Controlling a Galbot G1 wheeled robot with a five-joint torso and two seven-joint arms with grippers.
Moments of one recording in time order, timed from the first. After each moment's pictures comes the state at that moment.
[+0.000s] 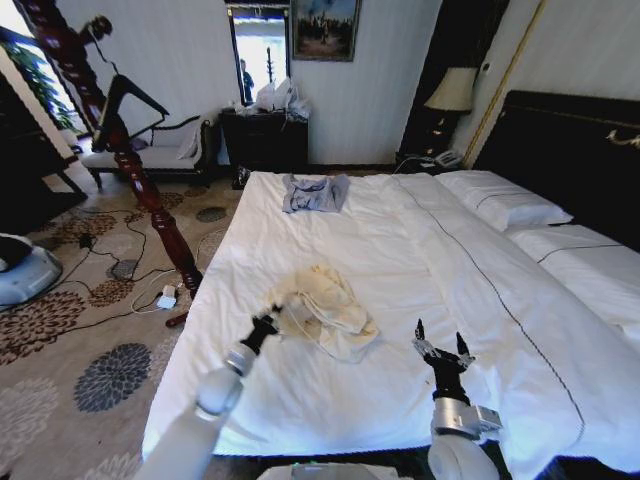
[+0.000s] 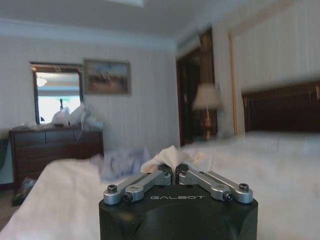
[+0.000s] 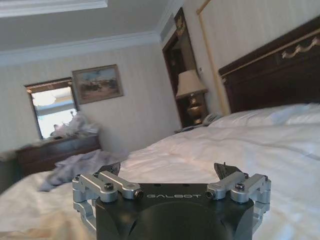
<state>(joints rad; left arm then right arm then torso) 1.20 -1.10 -0.35 -2.04 -0.40 0.09 0.05 -1.73 1.44 0.61 2.11 0.42 0.29 0.17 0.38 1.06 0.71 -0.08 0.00</state>
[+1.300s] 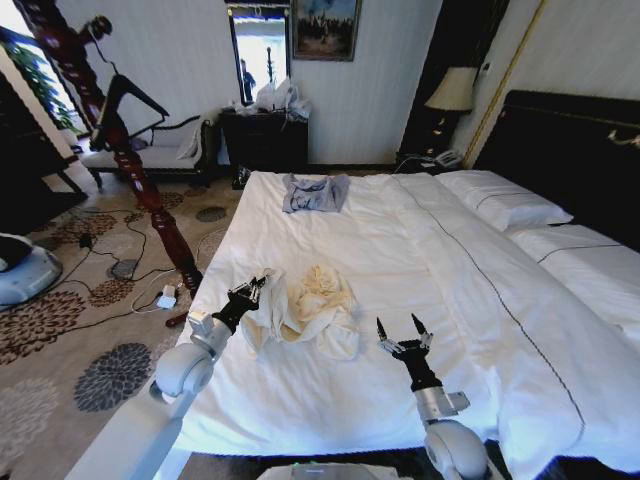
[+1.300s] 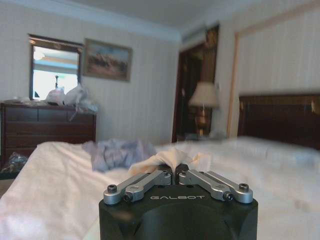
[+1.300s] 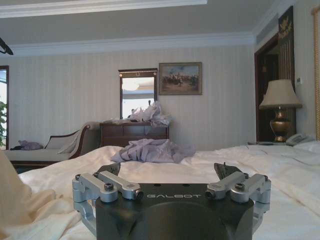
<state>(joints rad) 1.20 -1.01 -0.41 -2.11 -0.66 0.19 0.02 -1.66 1.22 0.50 1.99 0.29 0.36 0.05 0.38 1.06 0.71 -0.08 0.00</state>
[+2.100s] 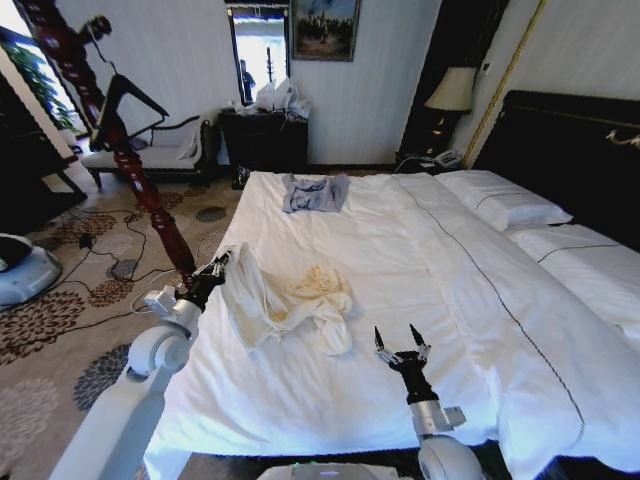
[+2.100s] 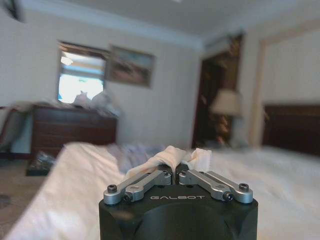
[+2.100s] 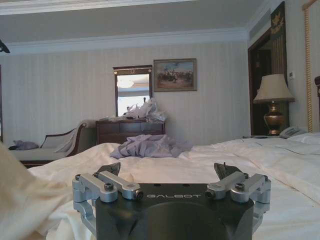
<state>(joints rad) 1.28 -0.98 -0.50 -2.07 -0.65 0.15 0.06 -1.72 1.28 0.49 2.00 0.25 0.39 0.06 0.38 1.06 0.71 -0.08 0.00</state>
